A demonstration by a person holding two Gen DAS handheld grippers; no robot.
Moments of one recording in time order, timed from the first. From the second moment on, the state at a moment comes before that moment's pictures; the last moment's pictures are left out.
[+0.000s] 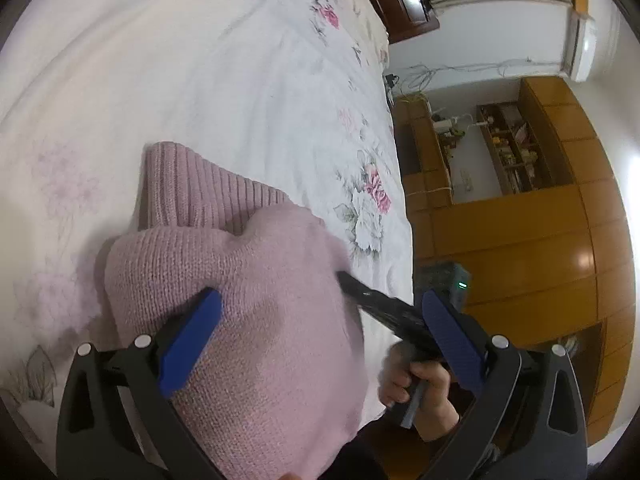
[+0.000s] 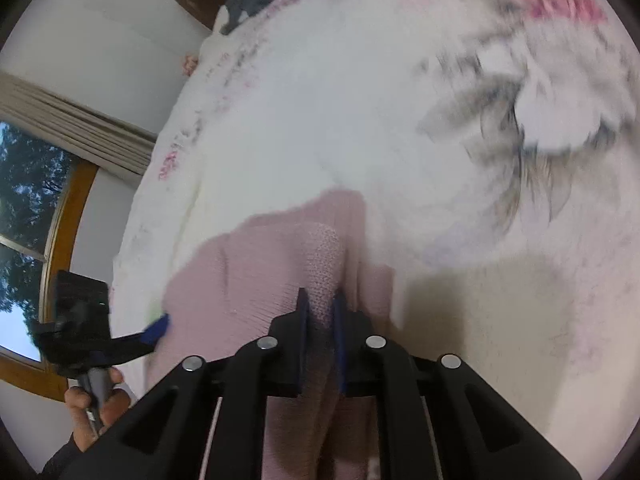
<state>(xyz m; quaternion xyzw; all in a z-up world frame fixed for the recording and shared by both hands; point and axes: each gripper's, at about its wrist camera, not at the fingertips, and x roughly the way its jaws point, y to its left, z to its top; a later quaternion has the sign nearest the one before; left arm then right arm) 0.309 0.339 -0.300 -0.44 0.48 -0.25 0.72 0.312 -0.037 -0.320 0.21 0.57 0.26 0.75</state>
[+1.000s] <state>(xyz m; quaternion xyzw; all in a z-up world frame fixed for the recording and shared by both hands) 0.225 0.303 -0.260 -0.35 0.50 -0.29 0.73 0.207 -0.038 -0.283 0.10 0.55 0.32 0.76</state>
